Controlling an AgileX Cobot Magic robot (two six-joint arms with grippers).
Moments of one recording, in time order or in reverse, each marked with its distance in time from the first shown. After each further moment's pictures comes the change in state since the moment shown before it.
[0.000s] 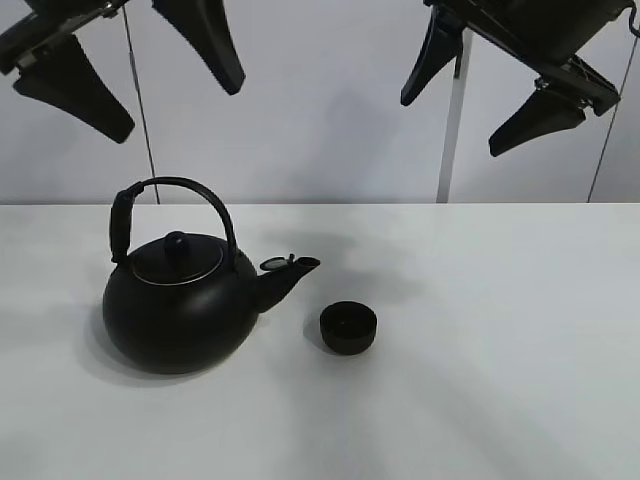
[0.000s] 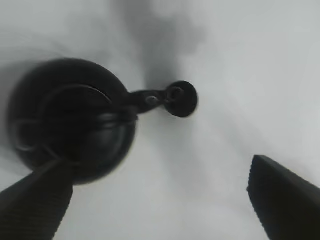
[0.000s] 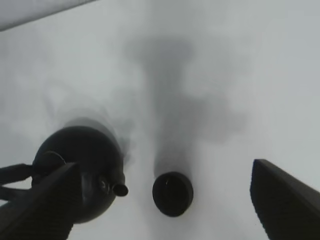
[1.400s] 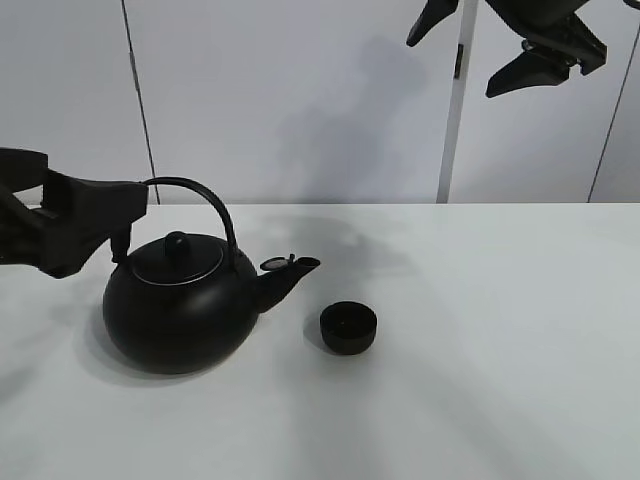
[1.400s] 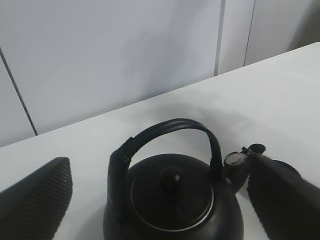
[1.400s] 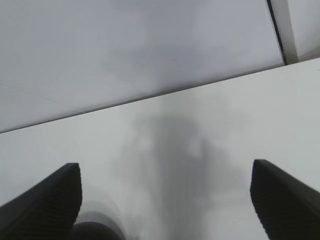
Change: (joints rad) left arm -0.076 -0.214 1.150 0.513 -1.886 0.066; right arm 0.000 0.000 0.000 0.011 -0.337 0.000
